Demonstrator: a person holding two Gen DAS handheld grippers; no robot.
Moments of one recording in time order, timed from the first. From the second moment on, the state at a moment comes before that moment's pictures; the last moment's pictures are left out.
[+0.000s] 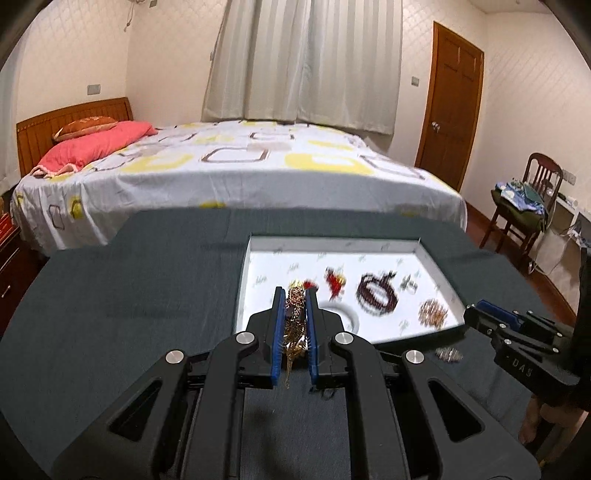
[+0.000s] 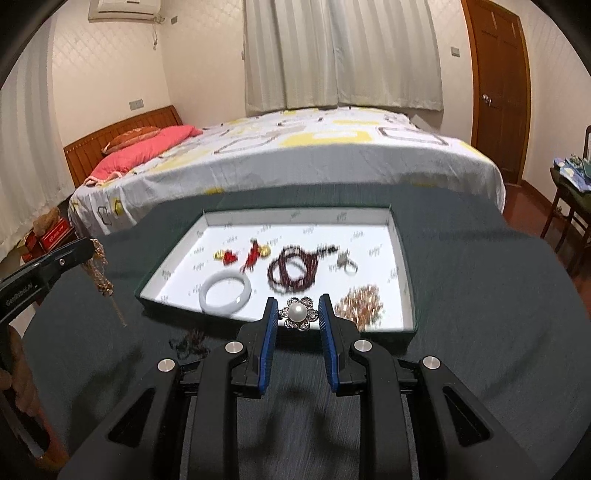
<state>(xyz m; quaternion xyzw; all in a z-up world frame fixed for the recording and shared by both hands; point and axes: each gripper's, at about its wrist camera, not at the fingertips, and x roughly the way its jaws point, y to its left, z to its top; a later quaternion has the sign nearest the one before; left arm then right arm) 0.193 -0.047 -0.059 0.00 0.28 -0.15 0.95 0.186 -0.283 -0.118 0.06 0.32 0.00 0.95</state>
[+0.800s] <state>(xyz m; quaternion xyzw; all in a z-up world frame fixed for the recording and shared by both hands) 0.284 -0.093 -0.067 0.00 0.26 -0.18 0.95 0.262 -0.312 -0.105 0.05 0.28 -0.02 0.96</state>
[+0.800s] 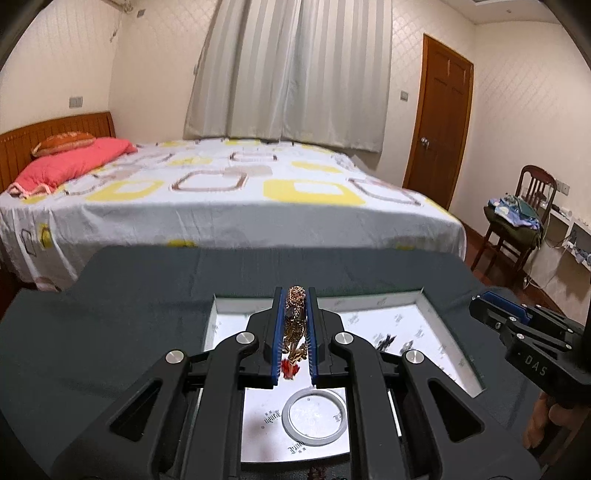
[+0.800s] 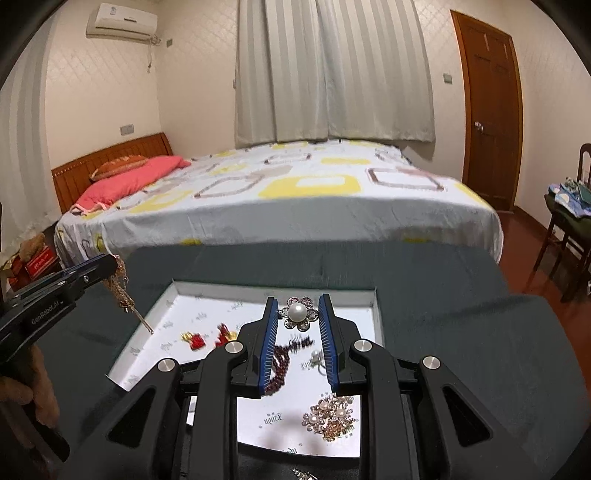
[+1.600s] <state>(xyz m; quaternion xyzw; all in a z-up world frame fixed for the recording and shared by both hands) 0.320 -0.087 -0.164 0.01 0.37 -0.16 0.92 0.297 -0.310 -0.191 0.06 0.39 -0.02 0.92</state>
